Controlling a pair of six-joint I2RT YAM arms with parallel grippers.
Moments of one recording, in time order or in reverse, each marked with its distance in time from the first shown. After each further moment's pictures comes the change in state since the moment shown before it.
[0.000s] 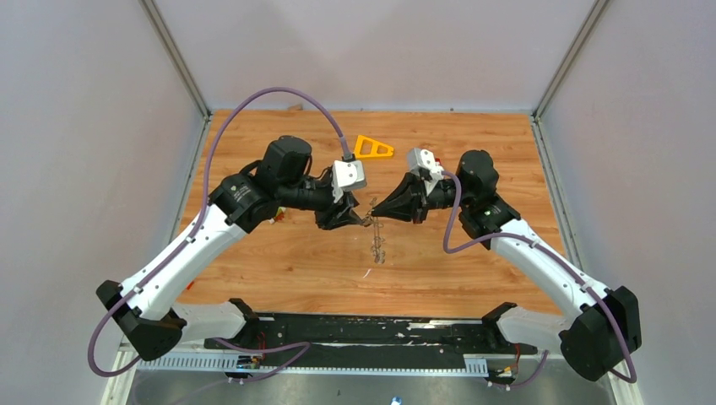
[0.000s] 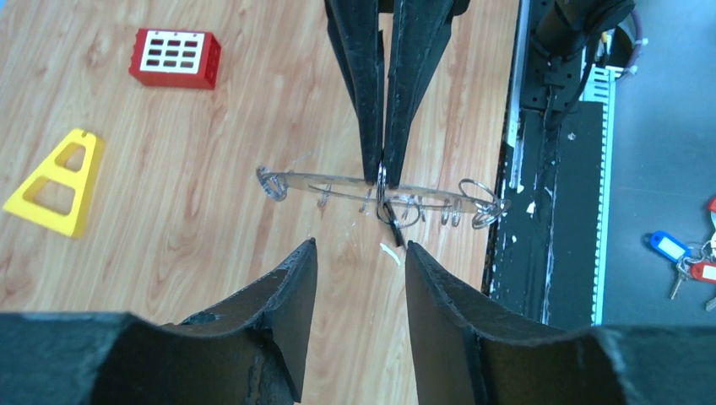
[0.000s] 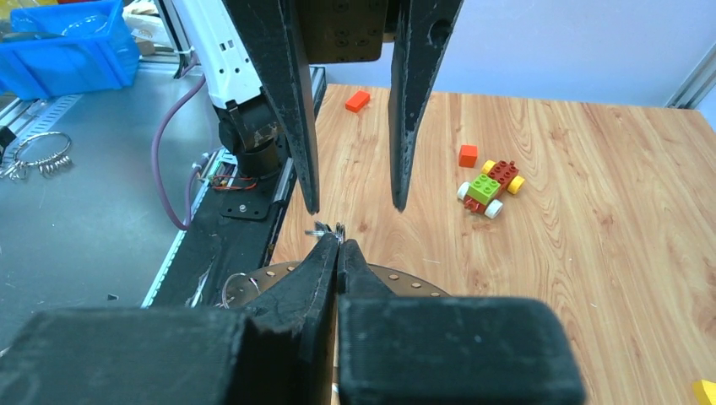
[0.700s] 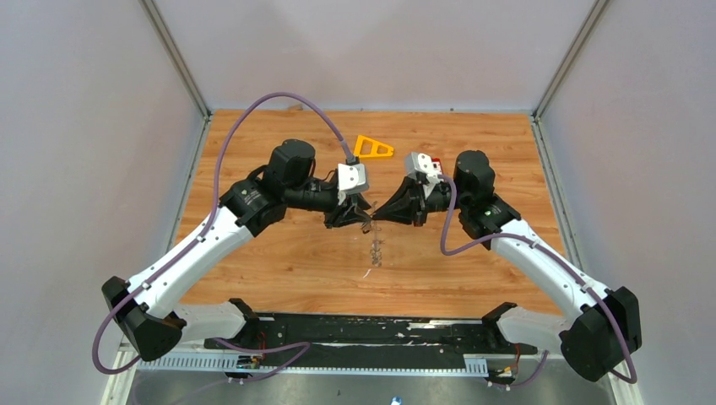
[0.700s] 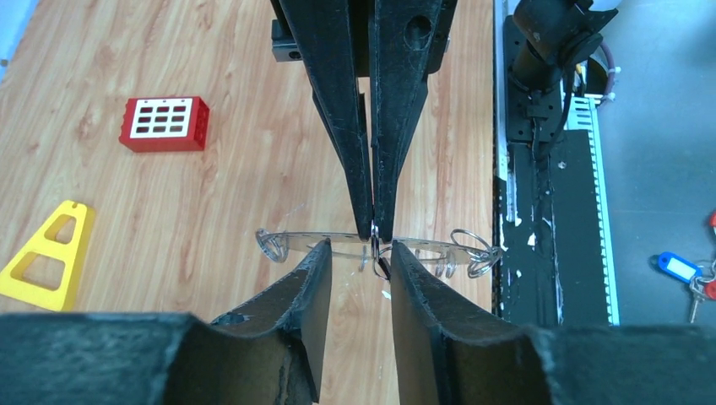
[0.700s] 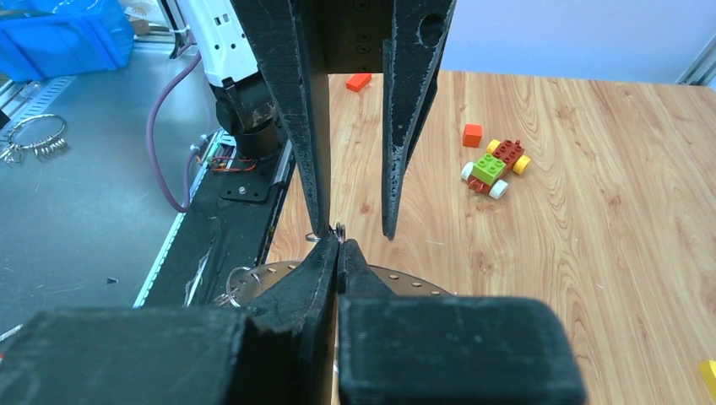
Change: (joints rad) left arm 0.000 -0.002 -0.124 0.233 0.121 -0.005; right arm -0.001 -0.001 0.000 -0.102 0.002 -0.089
